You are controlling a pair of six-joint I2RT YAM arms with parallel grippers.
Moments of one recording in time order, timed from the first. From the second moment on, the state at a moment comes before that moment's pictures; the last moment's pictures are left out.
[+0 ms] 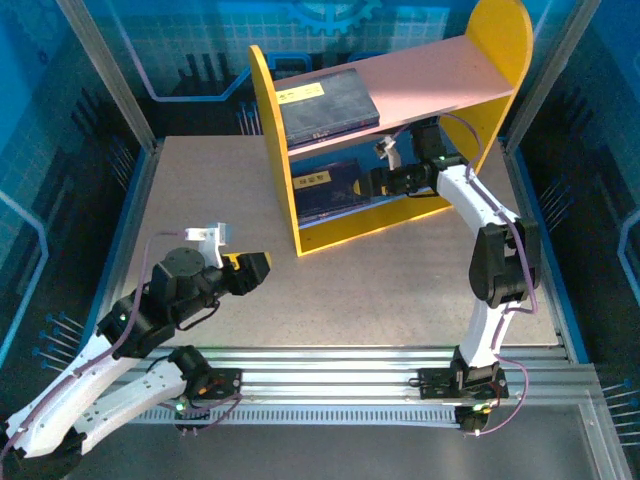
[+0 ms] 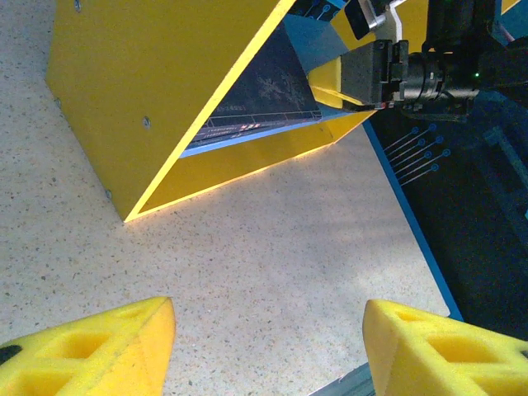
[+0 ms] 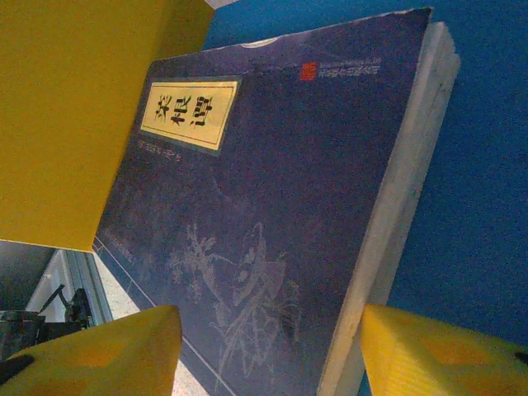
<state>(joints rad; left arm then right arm) -0.70 0.59 0.85 -0.66 -0.08 -0.74 0.19 1.88 1.59 -0.65 -0.84 0.03</state>
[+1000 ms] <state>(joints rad) -0.70 0.60 0.85 -0.68 -0.08 -0.74 0.19 1.91 1.65 -0.65 -0.87 0.04</state>
